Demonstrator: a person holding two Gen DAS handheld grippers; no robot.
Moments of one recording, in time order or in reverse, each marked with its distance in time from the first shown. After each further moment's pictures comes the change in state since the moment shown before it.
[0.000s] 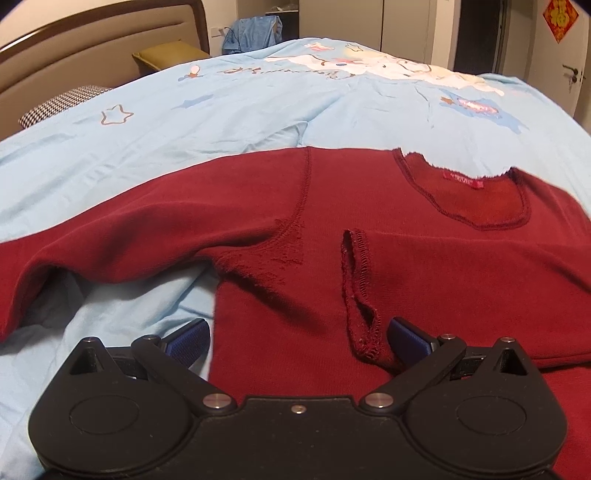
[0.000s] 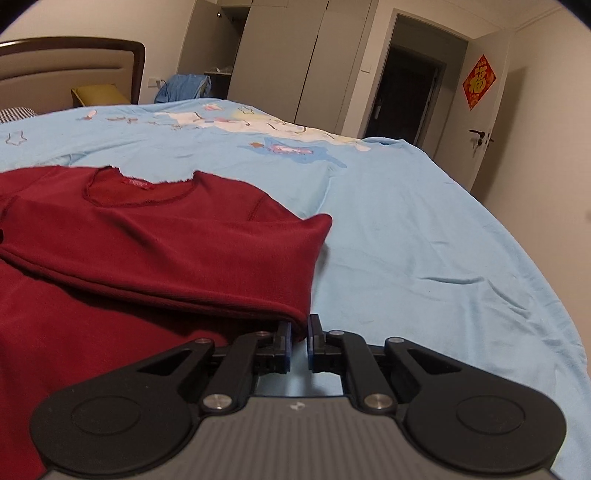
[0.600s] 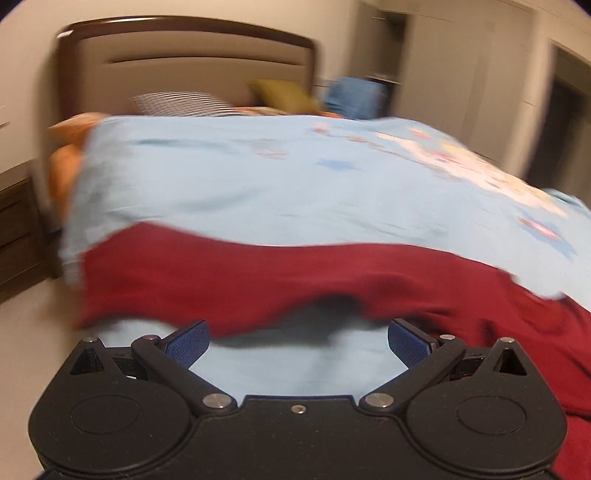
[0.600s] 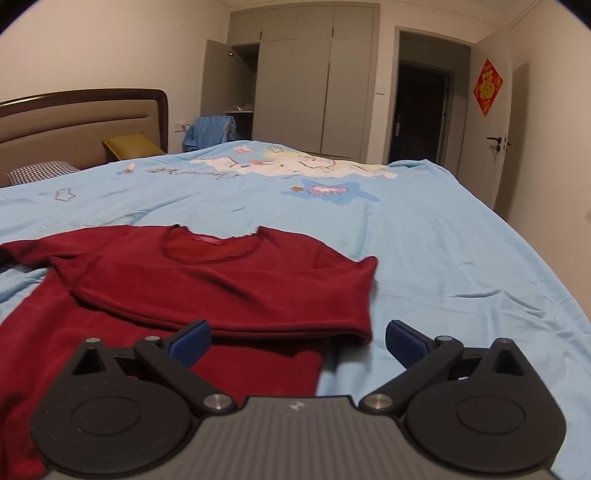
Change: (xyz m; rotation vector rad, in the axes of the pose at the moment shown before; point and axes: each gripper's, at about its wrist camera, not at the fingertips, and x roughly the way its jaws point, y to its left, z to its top) left arm -0.112 0.168 -0.030 -0.318 -0.191 0.166; right arm -0.091 0.028 0.013 0.083 -0.093 0.136
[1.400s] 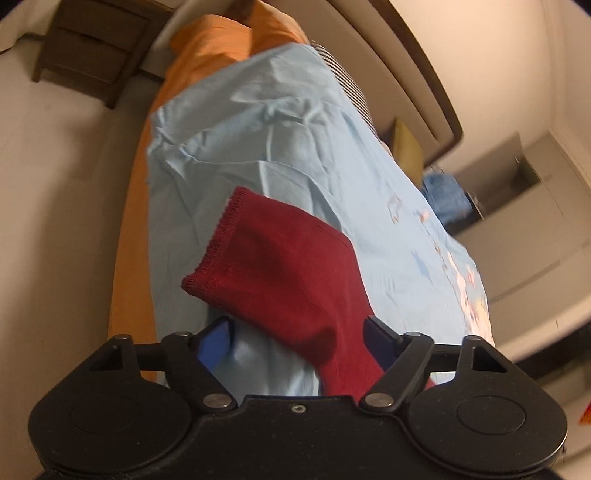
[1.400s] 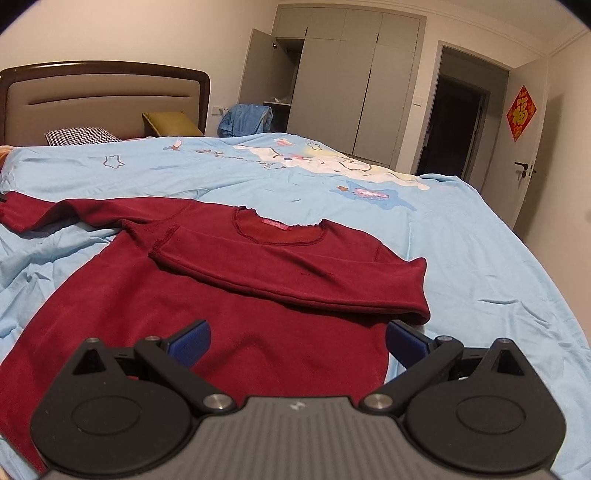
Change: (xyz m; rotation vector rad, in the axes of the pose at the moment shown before) left arm 0.038 0.150 -0.012 -0.793 -0.023 -0.097; right arm -0.052 0.079 -0.014 -0.125 0.021 0.026
